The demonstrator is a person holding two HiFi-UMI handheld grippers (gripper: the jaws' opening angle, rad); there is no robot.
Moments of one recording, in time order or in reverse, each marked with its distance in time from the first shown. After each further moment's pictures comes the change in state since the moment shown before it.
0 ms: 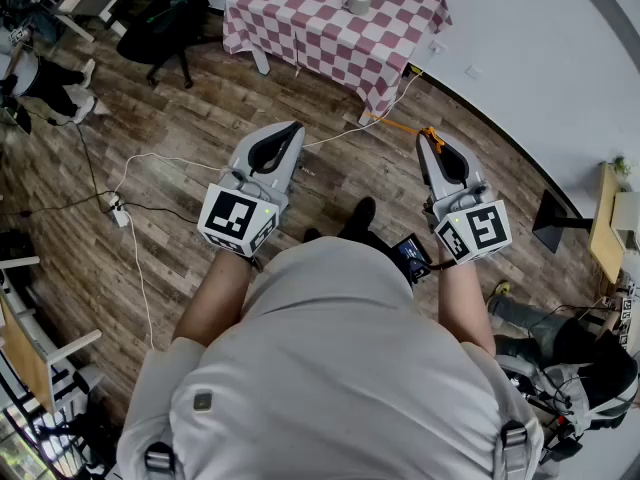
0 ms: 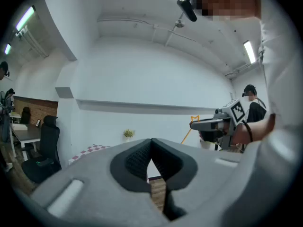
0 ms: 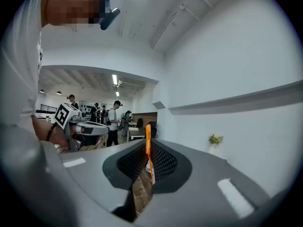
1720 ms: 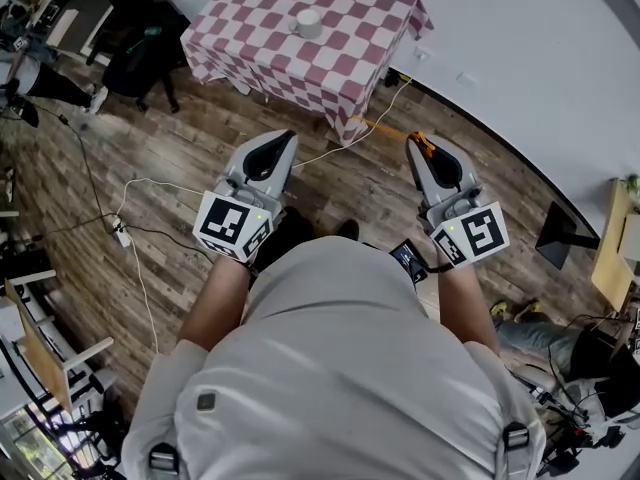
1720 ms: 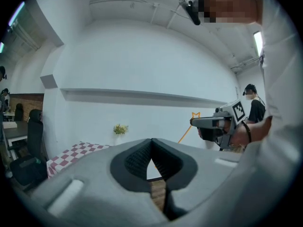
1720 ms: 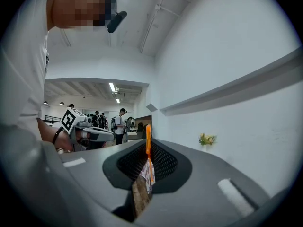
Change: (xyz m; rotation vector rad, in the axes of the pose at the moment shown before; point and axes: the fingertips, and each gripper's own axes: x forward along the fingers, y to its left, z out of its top) left arm 0.267 -0.031 -0.006 -0.014 0.086 -0.008; right arm 0.023 -0.257 -0.026 0.070 -0.057 0.073
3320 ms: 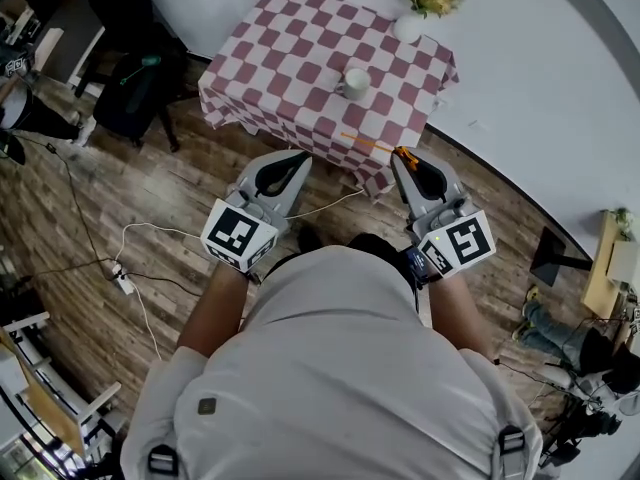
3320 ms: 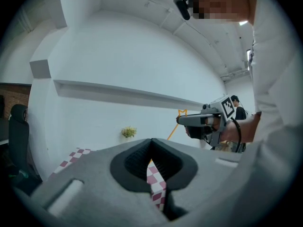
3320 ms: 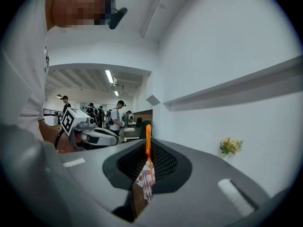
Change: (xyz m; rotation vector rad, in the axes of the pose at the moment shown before) left arm 0.029 0.262 0.008 0.002 -0.019 -0.187; right arm 0.298 0.030 0.016 -0.044 0.072 -0.014
